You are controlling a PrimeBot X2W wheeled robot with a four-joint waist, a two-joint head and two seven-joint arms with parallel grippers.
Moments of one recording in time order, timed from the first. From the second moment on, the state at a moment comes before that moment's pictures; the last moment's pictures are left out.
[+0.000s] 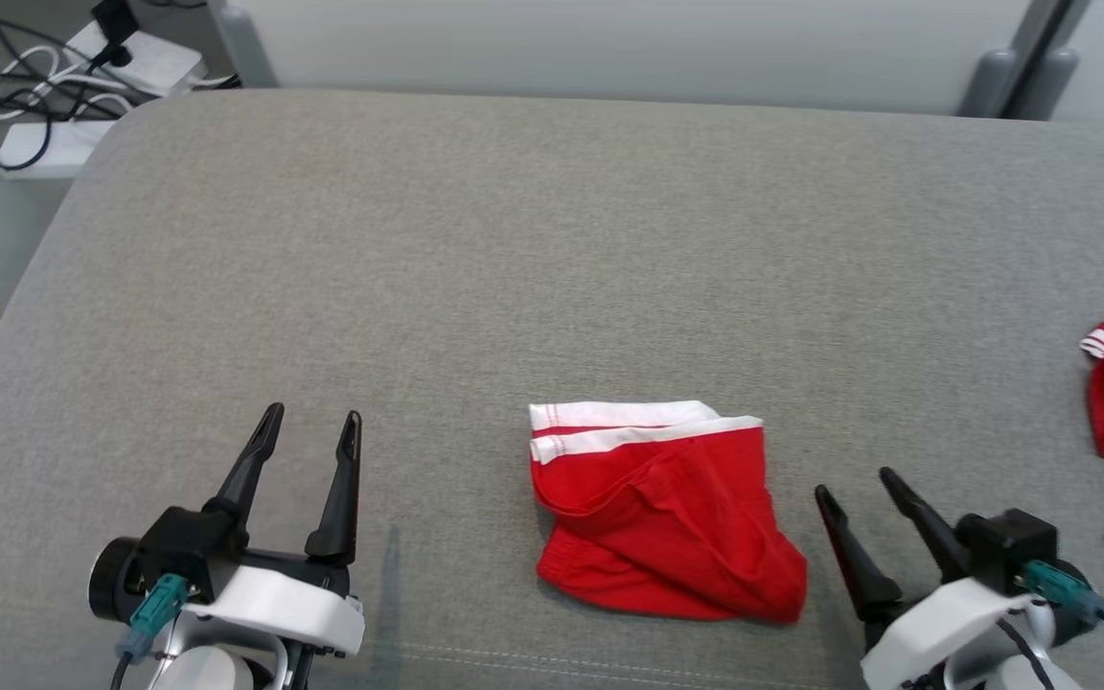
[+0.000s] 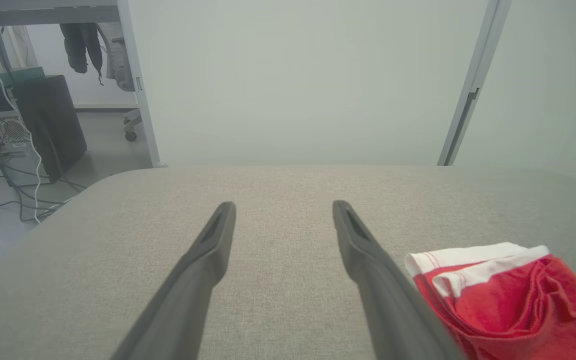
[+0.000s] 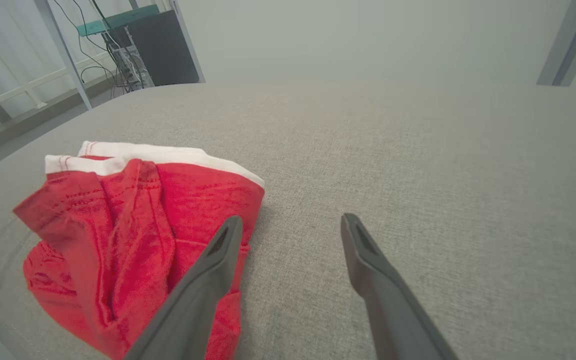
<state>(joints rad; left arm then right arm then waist) -0.10 0.08 -0.09 0.20 -0.19 -0.07 -0.25 -0.16 -0.24 0.33 0.38 0.39 0.13 -0.25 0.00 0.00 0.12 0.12</state>
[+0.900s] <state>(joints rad) -0.13 0.05 -0.09 0.21 -0.19 -0.08 -0.25 -0.46 -0.43 0.77 0.44 0.90 0.13 -0.08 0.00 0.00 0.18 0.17</state>
